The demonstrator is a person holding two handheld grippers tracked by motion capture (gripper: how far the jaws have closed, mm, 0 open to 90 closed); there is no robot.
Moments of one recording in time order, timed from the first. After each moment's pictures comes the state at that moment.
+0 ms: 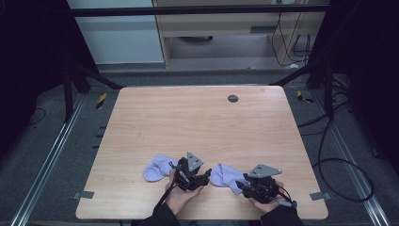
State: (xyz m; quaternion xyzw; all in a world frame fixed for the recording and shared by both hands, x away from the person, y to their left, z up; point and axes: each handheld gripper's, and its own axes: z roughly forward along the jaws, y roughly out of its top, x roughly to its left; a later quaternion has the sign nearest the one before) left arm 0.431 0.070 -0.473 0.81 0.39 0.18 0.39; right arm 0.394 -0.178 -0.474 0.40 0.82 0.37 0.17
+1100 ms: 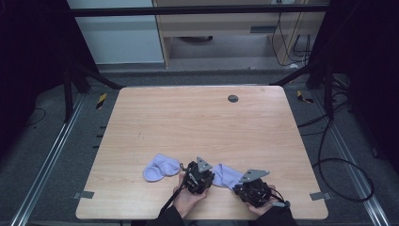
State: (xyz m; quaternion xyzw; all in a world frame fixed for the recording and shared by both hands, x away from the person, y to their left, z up) left arm 0.434 0.050 -0.497 0.83 0.40 0.12 0.36; right arm 0.394 -0.162 -0.491 0.37 0.86 0.32 0.11
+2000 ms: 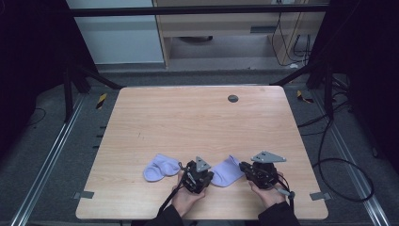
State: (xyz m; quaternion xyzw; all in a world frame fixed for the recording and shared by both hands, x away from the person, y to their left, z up) left arm 0.436 0.055 -0.496 0.84 0.38 0.11 0.37; right arm 0.425 -0.181 -0.460 0.46 0.77 0.40 0.18
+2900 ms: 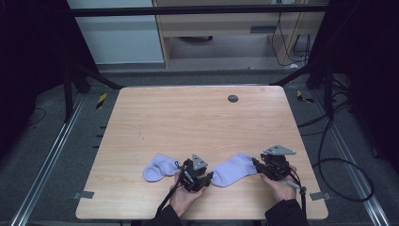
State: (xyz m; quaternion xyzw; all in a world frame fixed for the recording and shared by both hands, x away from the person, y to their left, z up) left arm 0.438 0.062 -0.490 0.83 0.40 0.12 0.37; right arm 0.451 -0.223 -0.476 0.50 0.76 0.35 0.23
